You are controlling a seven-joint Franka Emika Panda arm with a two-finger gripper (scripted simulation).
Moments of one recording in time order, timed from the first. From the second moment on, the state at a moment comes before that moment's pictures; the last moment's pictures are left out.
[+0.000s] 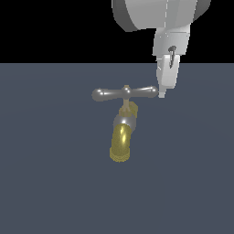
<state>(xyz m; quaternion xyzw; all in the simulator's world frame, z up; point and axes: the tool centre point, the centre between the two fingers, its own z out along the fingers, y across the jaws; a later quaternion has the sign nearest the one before) -0.024 -0.145 0.196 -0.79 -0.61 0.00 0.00</state>
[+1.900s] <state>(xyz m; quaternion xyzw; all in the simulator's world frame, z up) 0.073 -0.105 0.196 -0.81 -0.58 0.01 -0.01</state>
